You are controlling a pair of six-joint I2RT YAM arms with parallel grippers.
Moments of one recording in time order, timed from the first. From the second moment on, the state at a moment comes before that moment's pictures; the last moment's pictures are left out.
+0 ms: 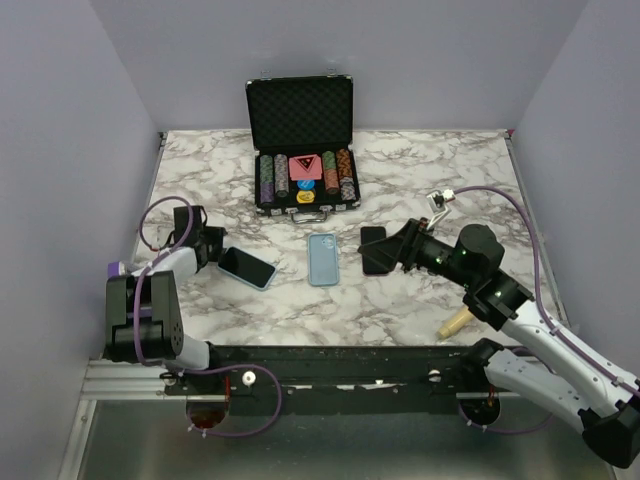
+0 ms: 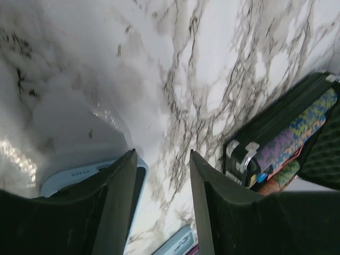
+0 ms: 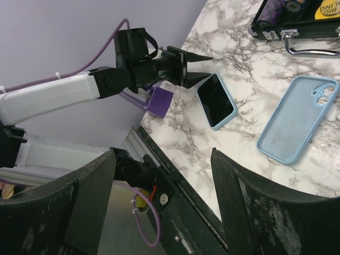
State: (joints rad) left arm 0.12 1.47 0.65 -0.06 0.00 -1.41; right arm 0.65 0.79 0.66 0.04 -0.32 0.80
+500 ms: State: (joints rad) left arm -0.07 1.29 0.59 -0.22 -0.02 -1.25; right arm 0.65 0.82 0.63 0.09 -0.32 0.80
